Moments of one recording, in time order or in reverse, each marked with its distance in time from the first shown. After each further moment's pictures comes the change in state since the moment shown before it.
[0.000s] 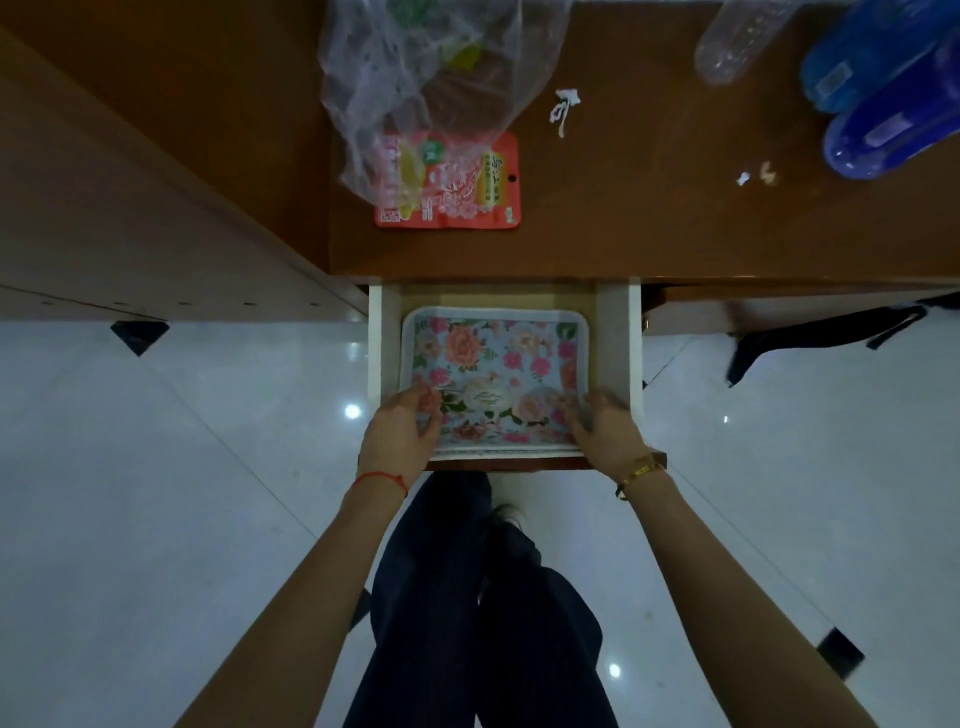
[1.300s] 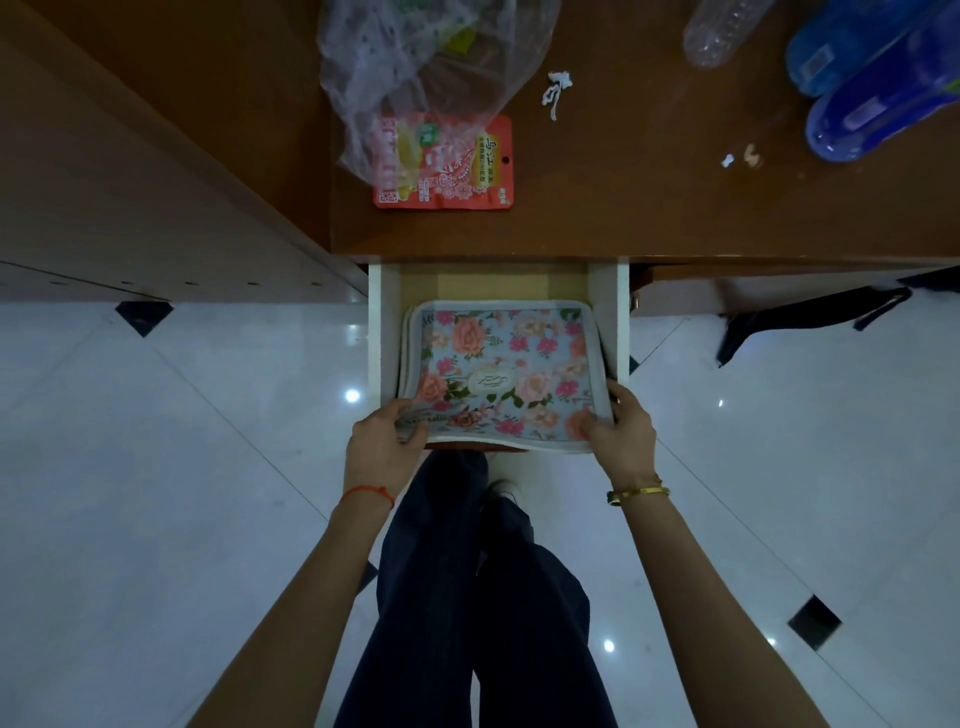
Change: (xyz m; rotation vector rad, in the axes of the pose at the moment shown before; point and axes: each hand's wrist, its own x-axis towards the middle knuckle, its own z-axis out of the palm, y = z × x) left_hand -0.051 -0.004 -0.008 -0.061 0.110 -0.083; right_hand -0.064 -0.009 -0.013 0.585 0.260 0.202
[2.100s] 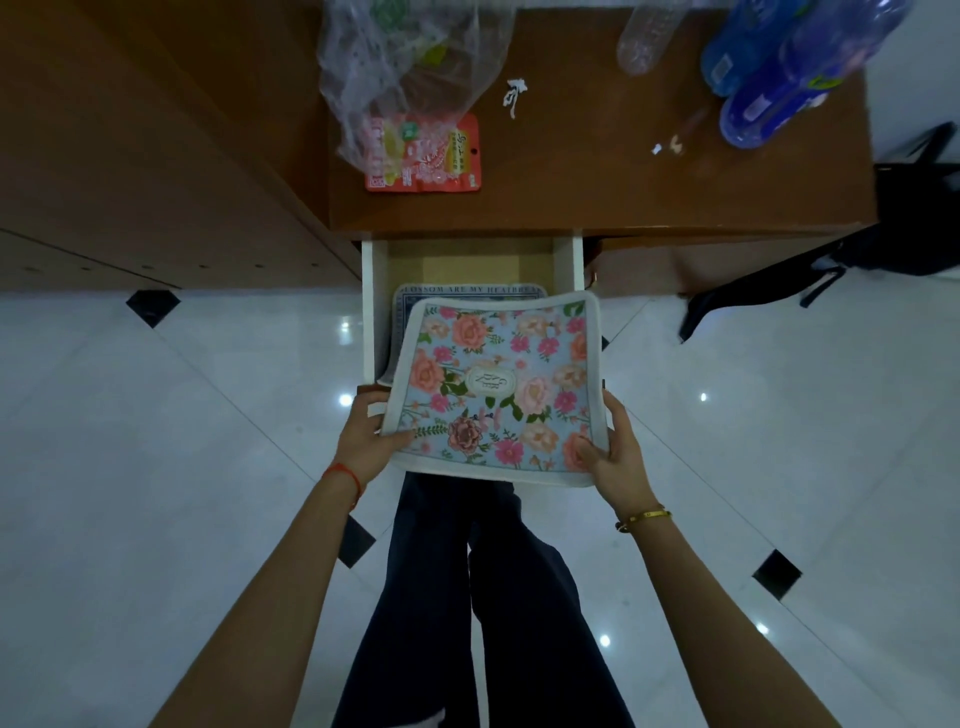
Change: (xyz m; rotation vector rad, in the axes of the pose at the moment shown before) left_hand -0.079 0.007 -0.033 -0.501 -0.226 -0.255; right_hand -0.108 0.042 -0.070 0.245 -0.227 -0.071
